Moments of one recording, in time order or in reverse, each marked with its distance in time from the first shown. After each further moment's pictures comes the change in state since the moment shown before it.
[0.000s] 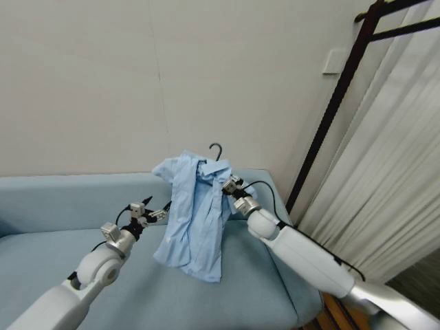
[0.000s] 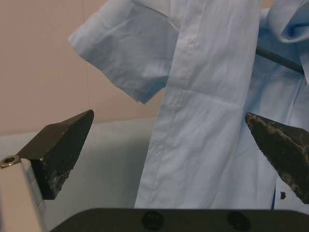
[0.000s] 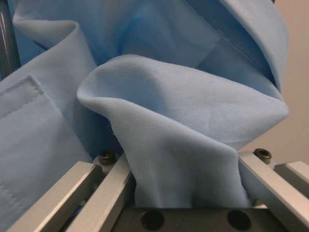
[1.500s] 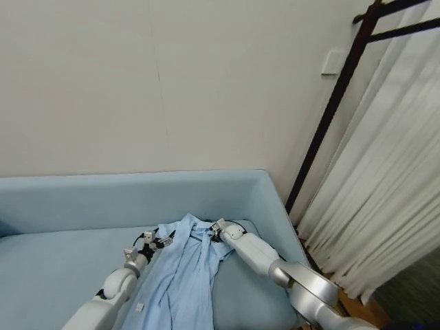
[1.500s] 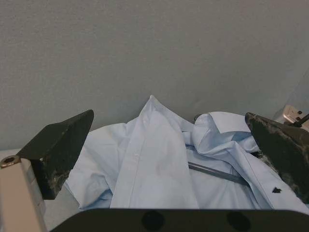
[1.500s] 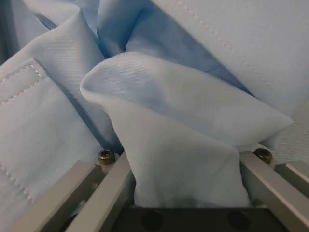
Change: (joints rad) left arm -0.019 -0.319 0.184 0.486 0.209 -0.026 0.182; right arm -0.067 0.587 -0.124 -1.007 0.493 -0.275 -0.361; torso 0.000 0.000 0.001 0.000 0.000
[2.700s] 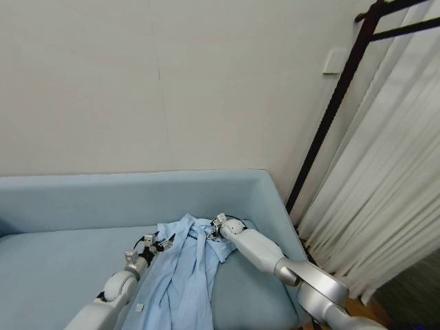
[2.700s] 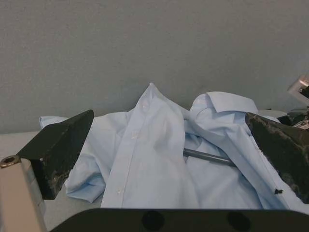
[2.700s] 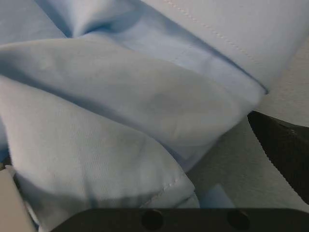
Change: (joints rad) left arm 0.014 -0.009 0.000 0.026 0.009 -0.005 0.004; right arm 0.078 -0.012 -0.027 -0.006 0.213 -0.152 -0.020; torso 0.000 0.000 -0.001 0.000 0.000
